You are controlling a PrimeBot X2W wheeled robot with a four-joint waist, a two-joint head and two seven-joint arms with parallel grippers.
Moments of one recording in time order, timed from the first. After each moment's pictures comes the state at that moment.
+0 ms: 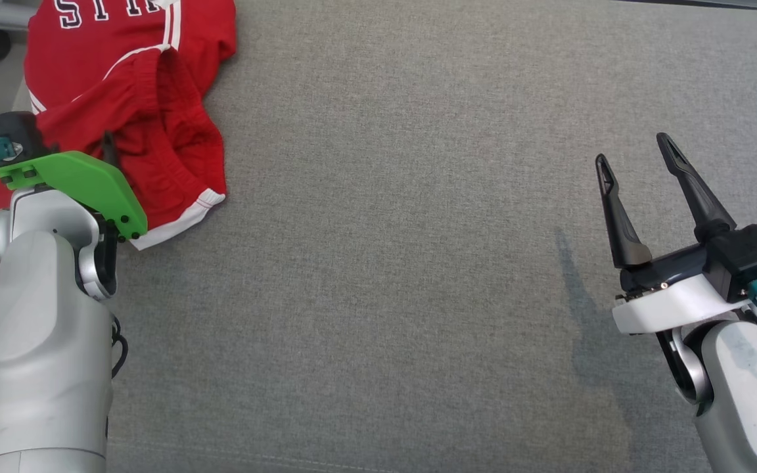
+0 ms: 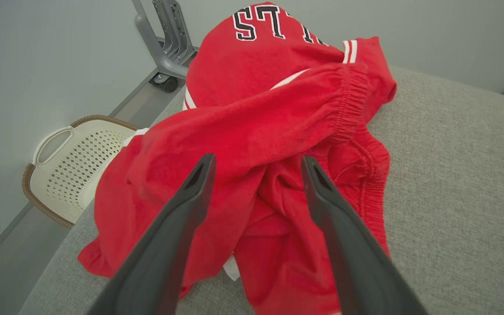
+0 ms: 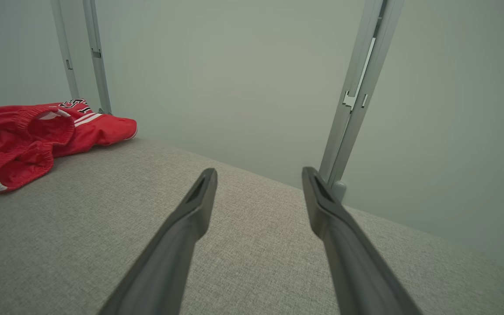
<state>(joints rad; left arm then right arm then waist) -0.71 0.07 0.03 0.68 -0.23 0.09 0.16 -0.16 -0.21 0.18 -0.04 0.01 0.03 -0.25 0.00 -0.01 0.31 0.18</state>
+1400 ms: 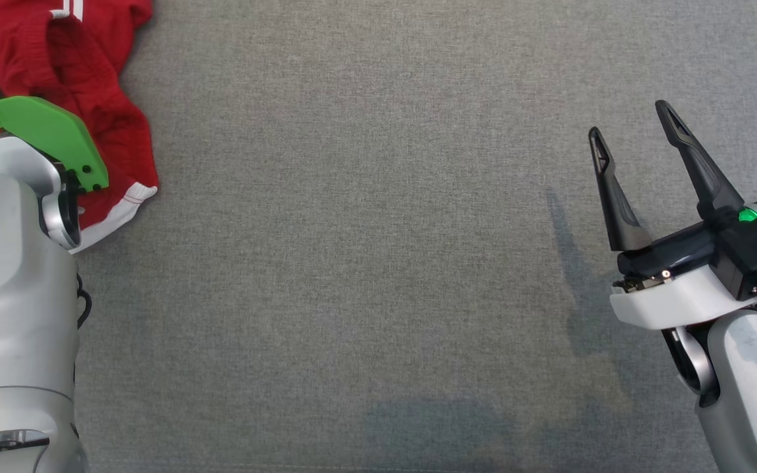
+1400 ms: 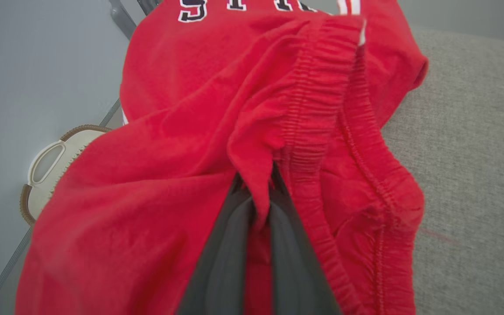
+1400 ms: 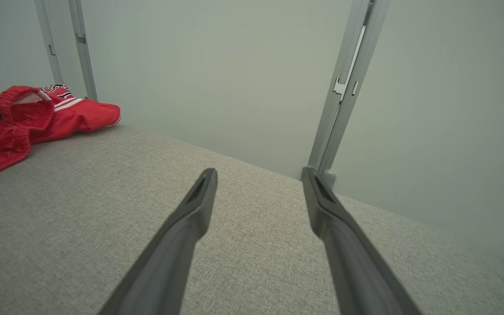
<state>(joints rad) -0.91 0.11 0.04 0.90 -0.14 0.12 0.13 -0.18 -0.22 0.21 -0.18 -0.01 0.03 -0.20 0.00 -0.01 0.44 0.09</state>
